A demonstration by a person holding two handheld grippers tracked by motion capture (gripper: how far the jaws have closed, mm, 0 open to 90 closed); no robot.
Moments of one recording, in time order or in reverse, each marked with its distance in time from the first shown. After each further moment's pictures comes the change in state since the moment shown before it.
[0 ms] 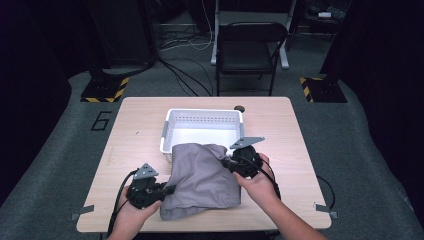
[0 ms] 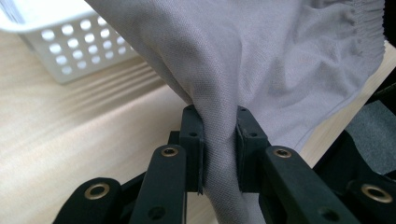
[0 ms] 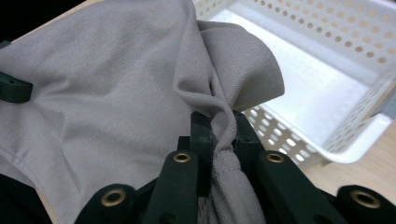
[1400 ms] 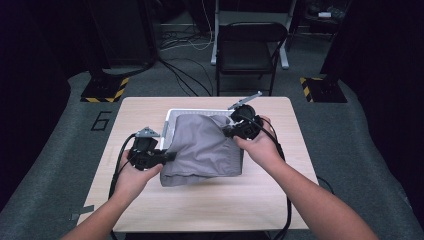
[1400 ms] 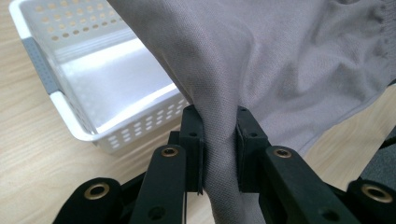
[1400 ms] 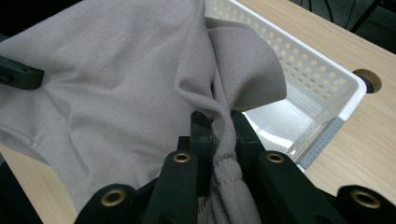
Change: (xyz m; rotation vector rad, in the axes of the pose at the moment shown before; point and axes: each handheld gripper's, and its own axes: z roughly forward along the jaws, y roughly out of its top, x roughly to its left) left arm 0.028 0.088 -0.007 0.007 0.042 0.020; right arm -0.034 0.094 -0.019 0.101 -0.032 0.007
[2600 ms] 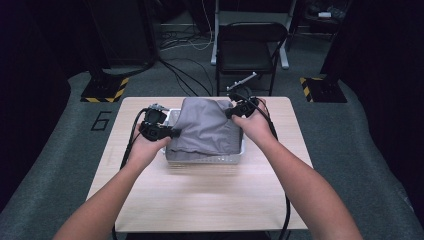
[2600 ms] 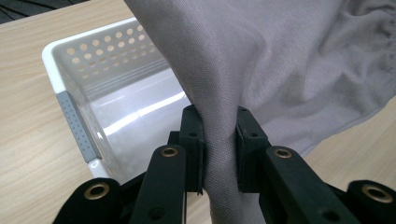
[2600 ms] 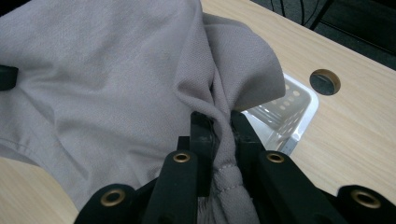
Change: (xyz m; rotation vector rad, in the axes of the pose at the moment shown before) left arm 0.041 0.055 0.047 0.031 0.047 -0.006; right arm -0.048 0.040 0.036 0.062 -0.098 0.088
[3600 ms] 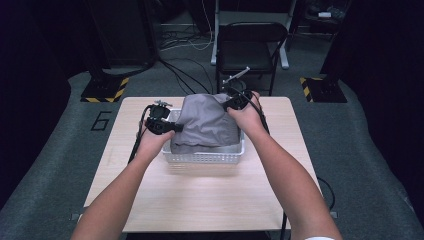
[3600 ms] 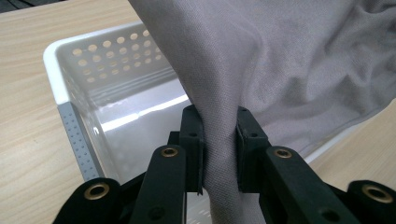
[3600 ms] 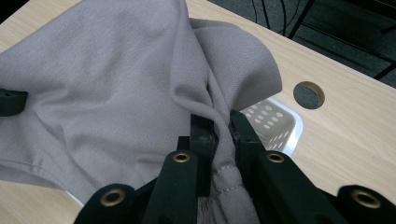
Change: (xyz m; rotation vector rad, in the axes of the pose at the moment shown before) left arm 0.021 0.007 0.034 0.001 0.008 -0.071; right arm -0.010 0.022 0.028 -0.017 -0.060 0.043
